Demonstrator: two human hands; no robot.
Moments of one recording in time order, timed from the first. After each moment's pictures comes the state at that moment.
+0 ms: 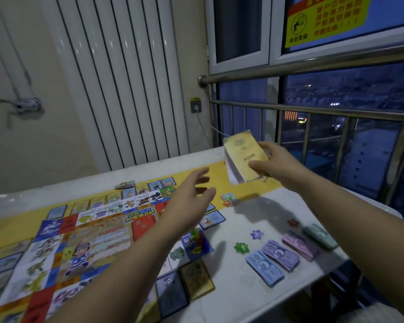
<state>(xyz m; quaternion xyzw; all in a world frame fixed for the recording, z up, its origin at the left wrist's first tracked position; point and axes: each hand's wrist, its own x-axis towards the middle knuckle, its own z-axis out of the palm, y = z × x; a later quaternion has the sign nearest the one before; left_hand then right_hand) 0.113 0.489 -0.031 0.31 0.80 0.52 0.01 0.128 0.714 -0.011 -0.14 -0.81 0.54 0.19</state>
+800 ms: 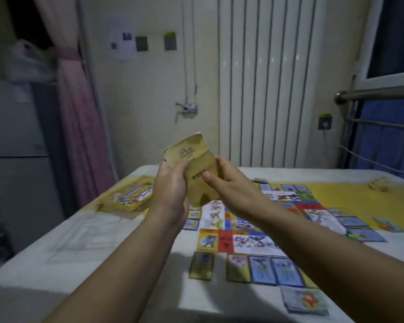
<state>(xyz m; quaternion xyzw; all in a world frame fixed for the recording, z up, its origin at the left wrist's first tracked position) 0.192 0.195 0.016 0.05 0.44 0.87 -0.21 0.172 0.307 0.014 0.27 -0.80 0.53 0.08</state>
